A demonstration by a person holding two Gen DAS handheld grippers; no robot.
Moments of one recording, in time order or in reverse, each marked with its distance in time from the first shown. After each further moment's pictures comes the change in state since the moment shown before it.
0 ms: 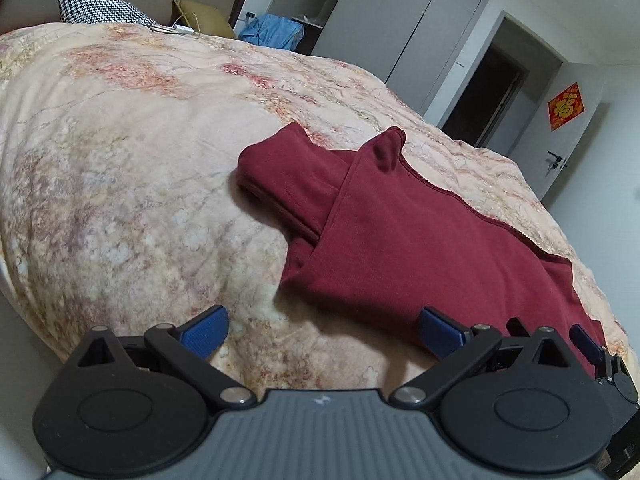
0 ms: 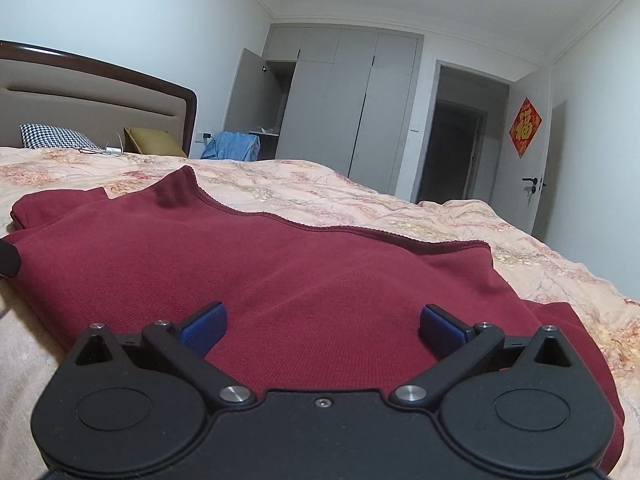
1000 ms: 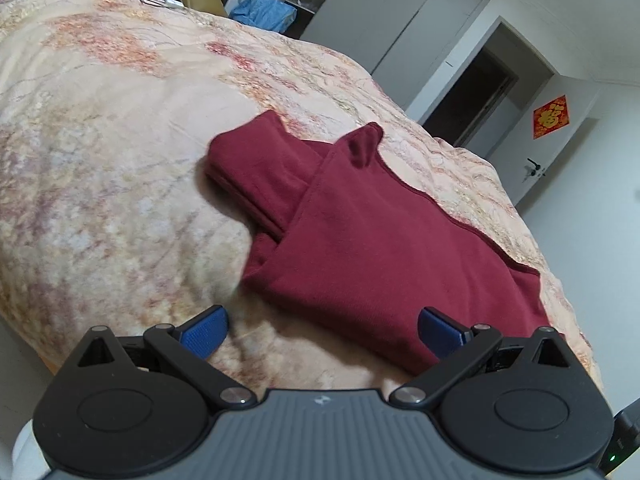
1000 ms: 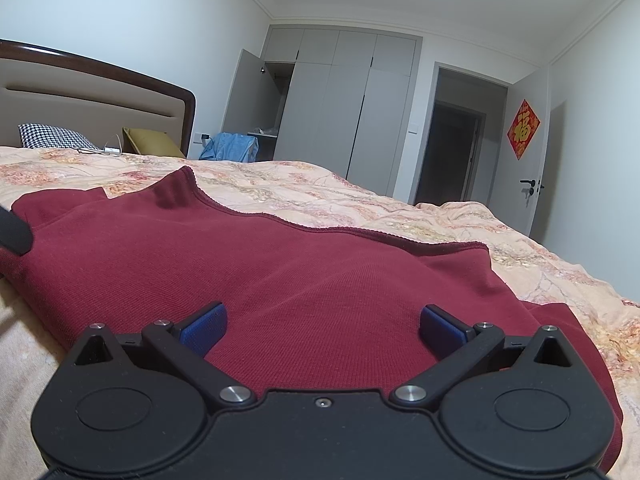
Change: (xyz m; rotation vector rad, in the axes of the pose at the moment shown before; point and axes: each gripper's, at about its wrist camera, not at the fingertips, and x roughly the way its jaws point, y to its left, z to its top) left arm 0.010 -0.005 0.010 -0.072 0.049 -0.116; right arm -0.001 -0.001 0.000 -0.002 -0.004 -0.005
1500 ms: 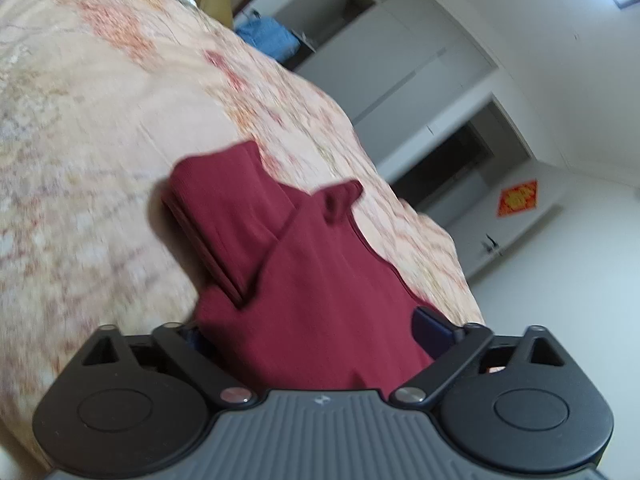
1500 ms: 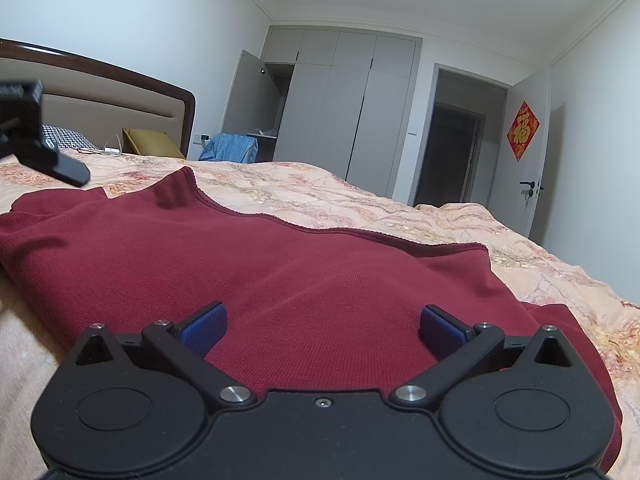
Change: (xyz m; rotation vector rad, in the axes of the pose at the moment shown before) left arm 0.032 0.015 0.012 -0.207 -0.166 -0.155; right arm 0.000 0.000 0.000 -0.002 -0.004 -0.003
